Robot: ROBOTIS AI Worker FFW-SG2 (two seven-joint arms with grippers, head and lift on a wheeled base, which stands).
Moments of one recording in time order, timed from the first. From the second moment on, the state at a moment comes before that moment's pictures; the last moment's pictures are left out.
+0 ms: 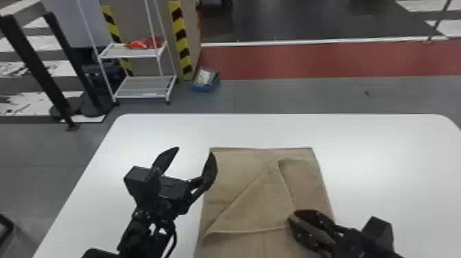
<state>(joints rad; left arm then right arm) 0.29 0.18 -0.12 -1.83 0.16 -0.01 -0.03 0.33 -0.20 0.10 -1.69 0.11 -0.01 0.65</state>
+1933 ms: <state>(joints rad) 0.28 0.18 -0.12 -1.81 0.16 -0.01 -0.03 0.31 -0.19 0.12 -1.75 0.11 0.09 0.65</state>
